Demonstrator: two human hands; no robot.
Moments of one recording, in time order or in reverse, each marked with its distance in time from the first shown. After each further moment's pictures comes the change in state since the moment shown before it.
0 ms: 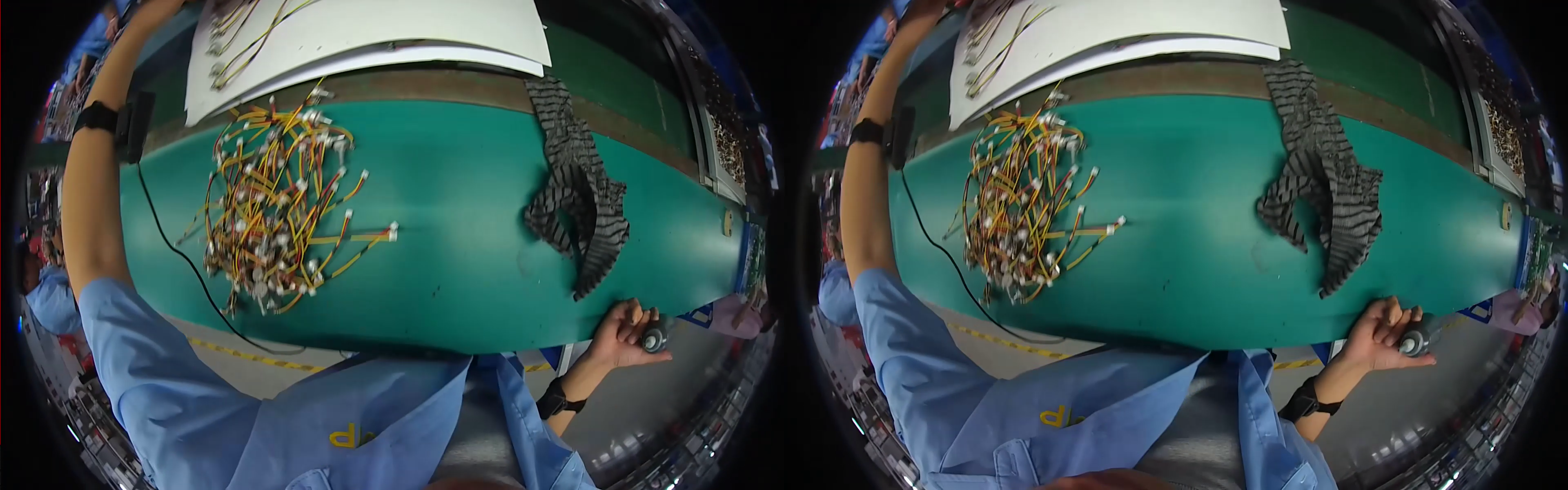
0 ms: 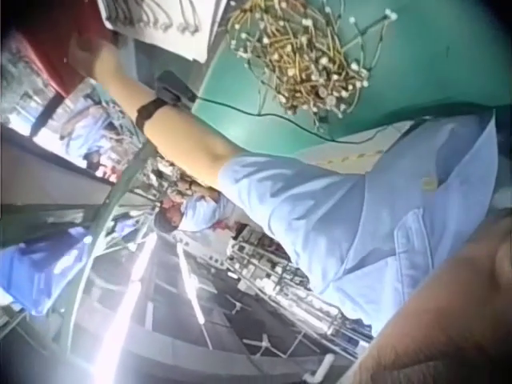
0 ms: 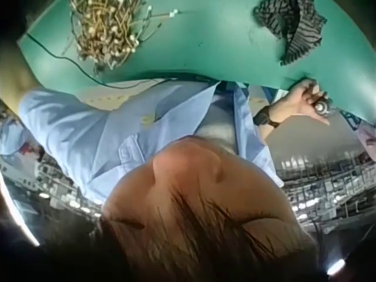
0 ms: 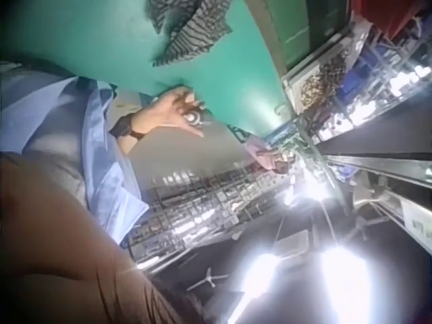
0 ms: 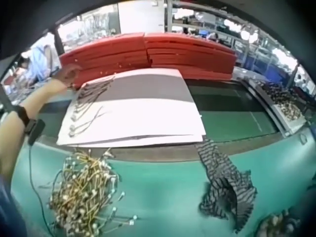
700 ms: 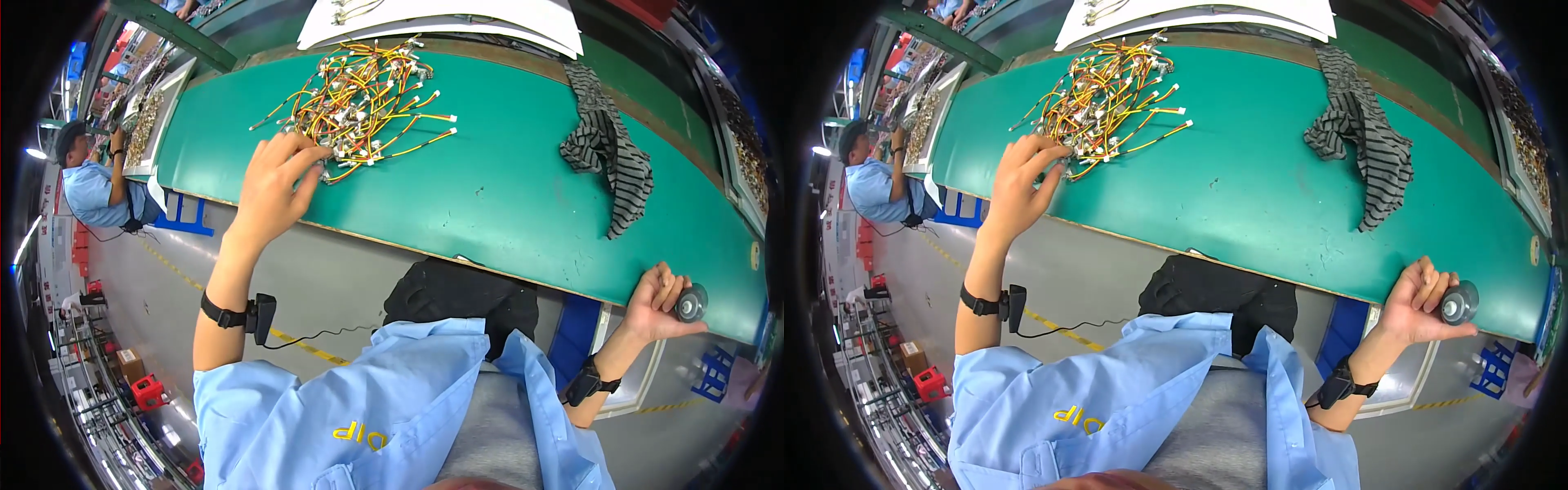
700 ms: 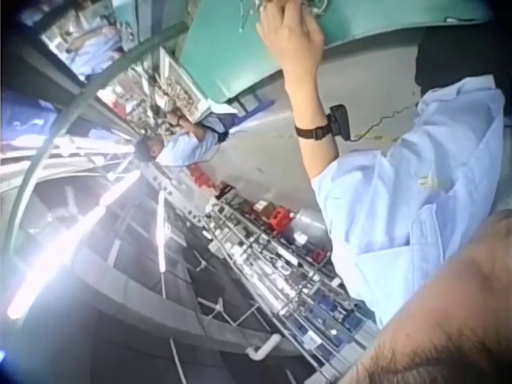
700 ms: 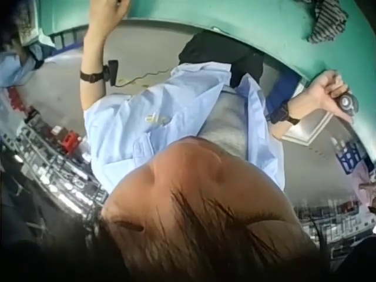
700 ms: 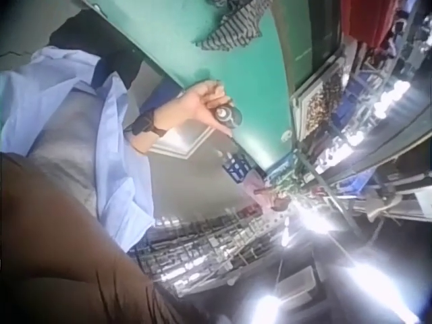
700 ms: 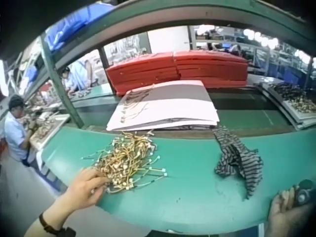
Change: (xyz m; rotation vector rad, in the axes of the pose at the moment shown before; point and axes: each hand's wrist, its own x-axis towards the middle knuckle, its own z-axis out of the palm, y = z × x) left_hand -0.284 0.334 -0.069 0.209 -0.235 -0.267; right_hand 0.005 -0.009 -0.024 0.122 -0.221 0.211
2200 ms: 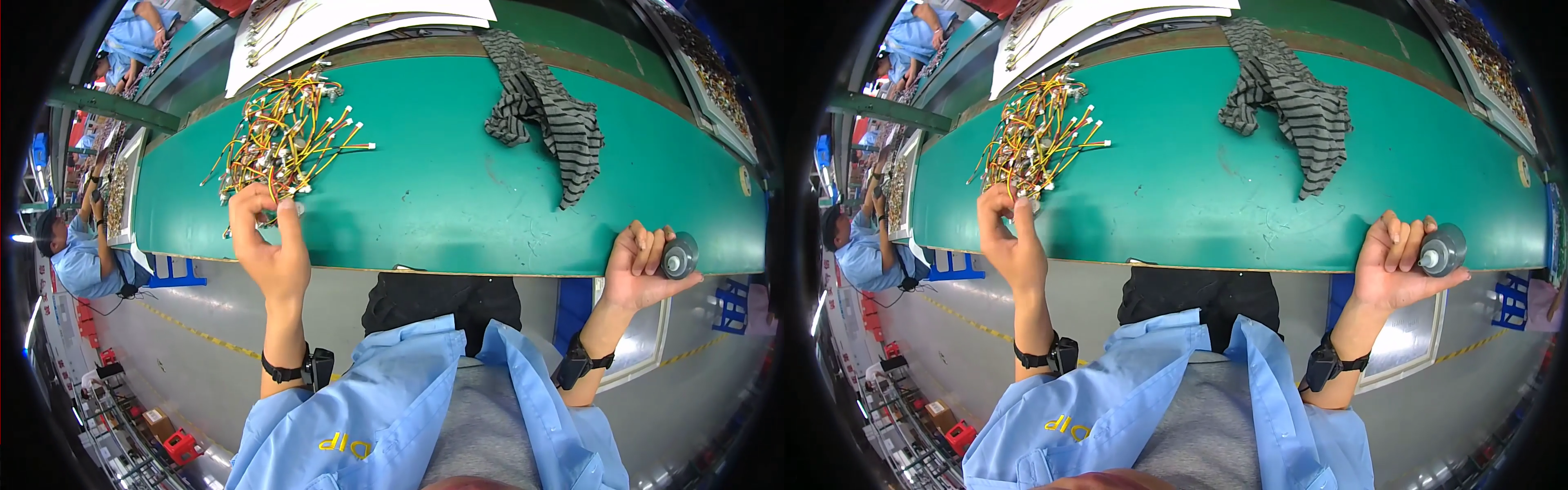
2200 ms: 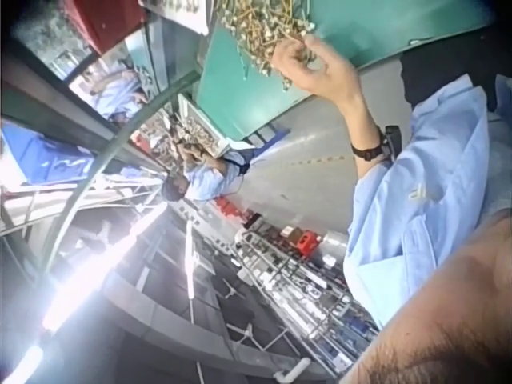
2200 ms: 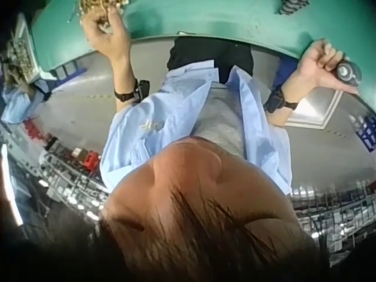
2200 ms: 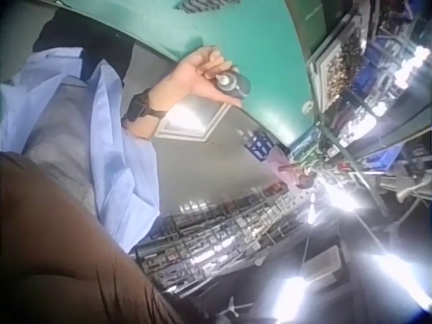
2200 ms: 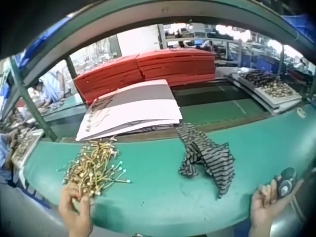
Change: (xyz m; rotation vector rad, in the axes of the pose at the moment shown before) left_hand 0.024 0.088 0.061 -0.378 0.543 -0.389; right_hand -0.006 -0.002 0.006 0.043 0.037 -0.024
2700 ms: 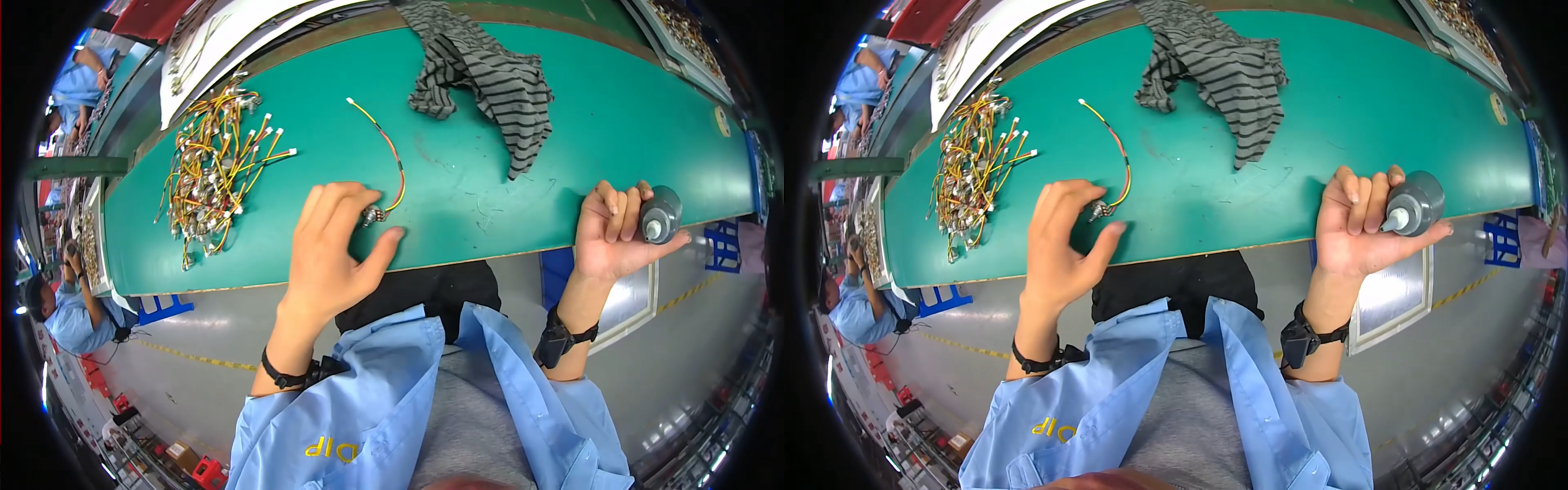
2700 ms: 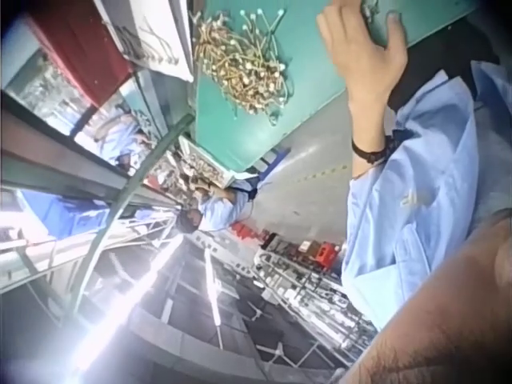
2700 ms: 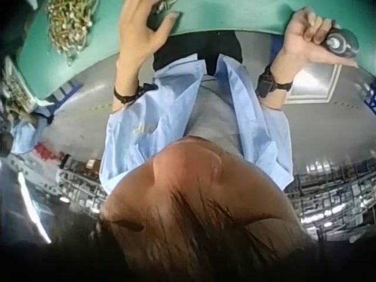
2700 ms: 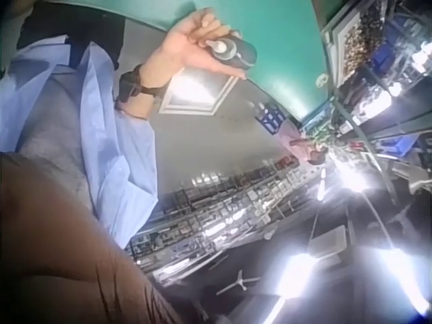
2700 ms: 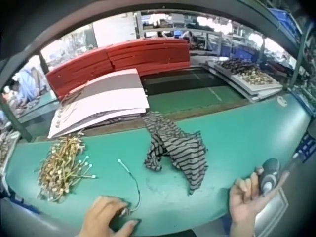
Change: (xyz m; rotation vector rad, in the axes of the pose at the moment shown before) left_hand -0.011 0.076 0.067 -0.152 -0.651 0.279; right_hand 0.002 0.005 -0.002 0.015 0.011 0.025
